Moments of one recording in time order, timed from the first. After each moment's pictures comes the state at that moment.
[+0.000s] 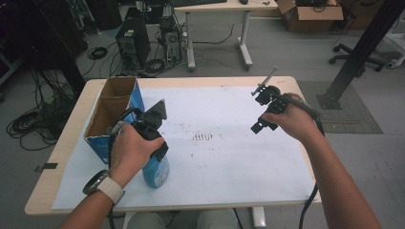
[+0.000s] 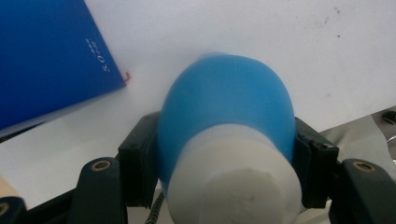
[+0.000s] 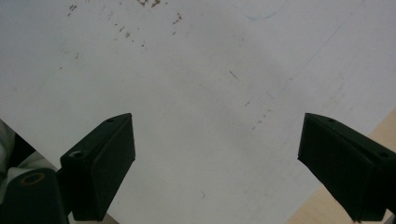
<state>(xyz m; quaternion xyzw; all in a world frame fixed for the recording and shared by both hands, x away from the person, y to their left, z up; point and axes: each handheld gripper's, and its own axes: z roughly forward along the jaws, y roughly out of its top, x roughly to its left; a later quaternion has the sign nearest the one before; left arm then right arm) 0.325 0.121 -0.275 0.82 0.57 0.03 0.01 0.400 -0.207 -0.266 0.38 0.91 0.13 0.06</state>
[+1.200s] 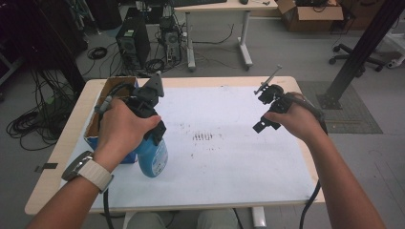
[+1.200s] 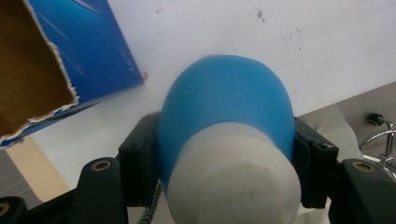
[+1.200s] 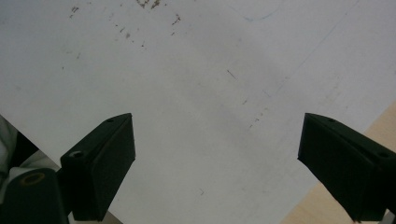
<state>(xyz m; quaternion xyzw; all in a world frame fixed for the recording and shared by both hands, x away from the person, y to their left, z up) 0.322 0.118 -0.191 0.82 0.58 0.04 0.02 0.397 -0.212 -0.261 0.38 0.91 0.13 0.06</state>
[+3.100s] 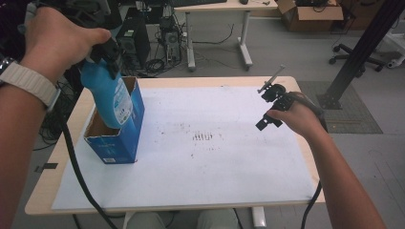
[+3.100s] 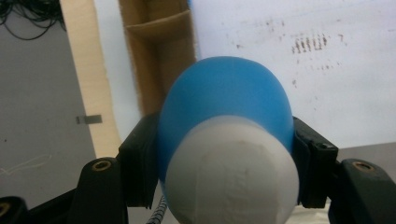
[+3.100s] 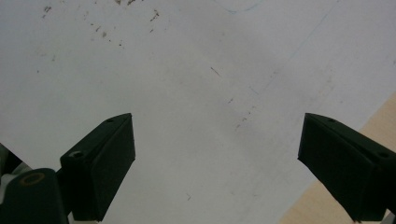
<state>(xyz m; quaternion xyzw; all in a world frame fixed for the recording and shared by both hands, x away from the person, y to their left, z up) 0.372 0.192 -0.052 0.74 0.66 0.09 0.04 0.417 -0.227 -0.276 0.40 0.91 0.13 0.06</state>
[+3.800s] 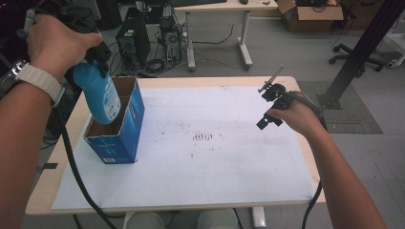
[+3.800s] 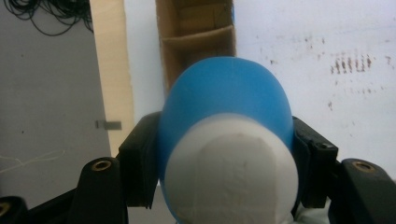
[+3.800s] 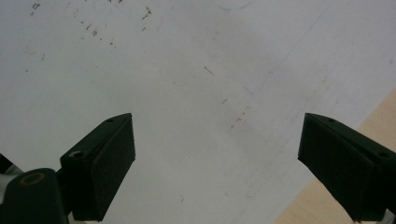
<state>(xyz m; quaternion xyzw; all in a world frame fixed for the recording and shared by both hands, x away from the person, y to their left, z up) 0.400 0.220 -0.085 0.72 0.68 0.11 0.03 0.424 -0.229 -0.280 0.40 0.91 0.12 0.06</state>
